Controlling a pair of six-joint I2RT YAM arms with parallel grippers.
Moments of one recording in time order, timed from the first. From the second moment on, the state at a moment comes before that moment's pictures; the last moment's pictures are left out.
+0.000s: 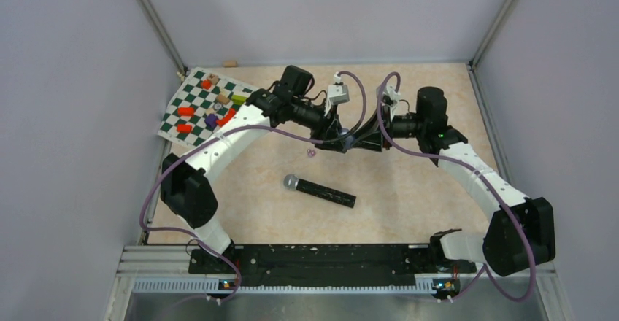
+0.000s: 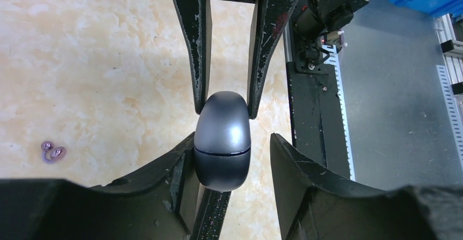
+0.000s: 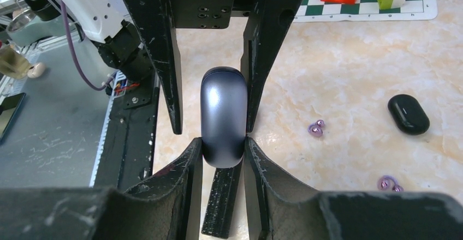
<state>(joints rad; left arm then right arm) -0.62 1.68 1.57 -0.67 1.00 0.33 0.28 1.26 0.91 0.02 -1.19 -0.07</state>
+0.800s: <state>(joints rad) -0.61 1.68 1.57 -0.62 1.00 0.28 0.25 1.26 0.89 0.15 -1.21 0.07</state>
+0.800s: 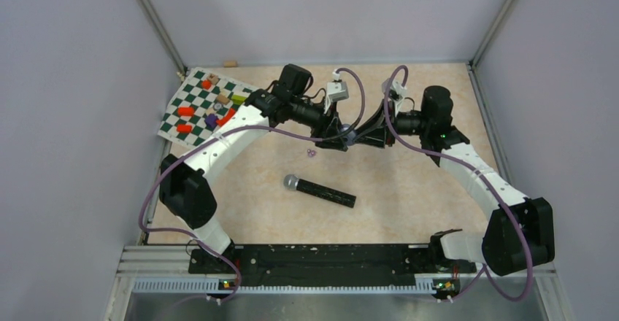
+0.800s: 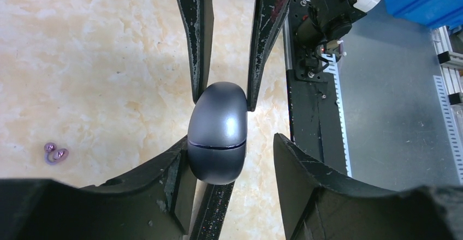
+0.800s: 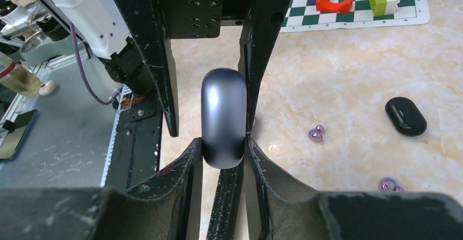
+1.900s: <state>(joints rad) -0.60 1.68 1.54 -0.58 1.00 0.19 0.25 1.27 0.89 0.19 -1.23 0.11</state>
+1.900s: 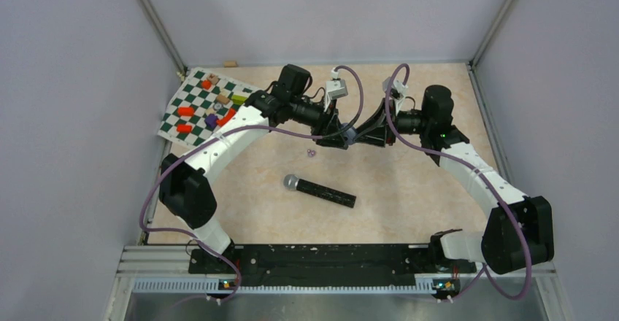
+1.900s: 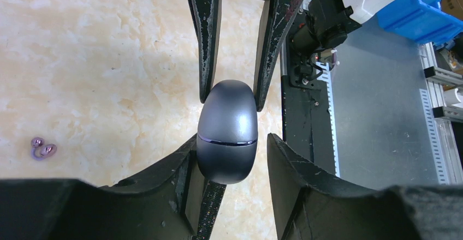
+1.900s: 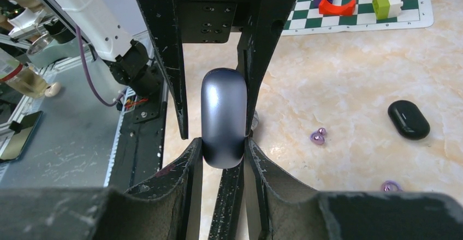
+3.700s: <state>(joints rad) -0.59 1.68 1.53 -0.58 1.01 0.24 0.17 1.26 0.87 0.19 -1.11 0.10</state>
